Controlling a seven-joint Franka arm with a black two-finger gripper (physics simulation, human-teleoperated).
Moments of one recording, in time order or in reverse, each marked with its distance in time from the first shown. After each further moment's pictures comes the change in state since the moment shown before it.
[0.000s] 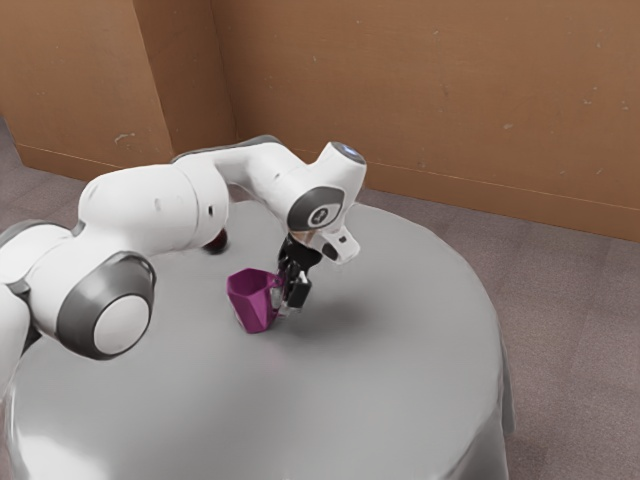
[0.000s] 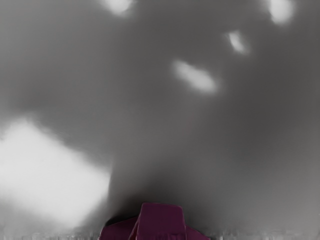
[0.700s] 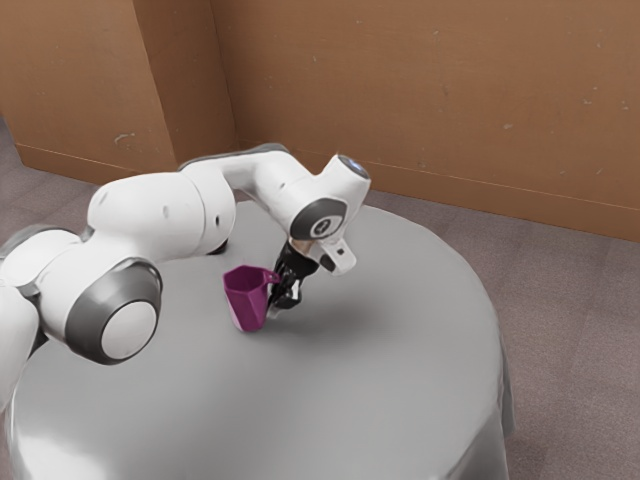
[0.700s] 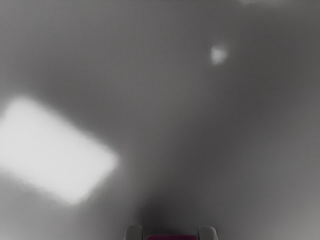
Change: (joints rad) arm -0.004 0.031 0.003 0.015 0.046 -0.048 0.003
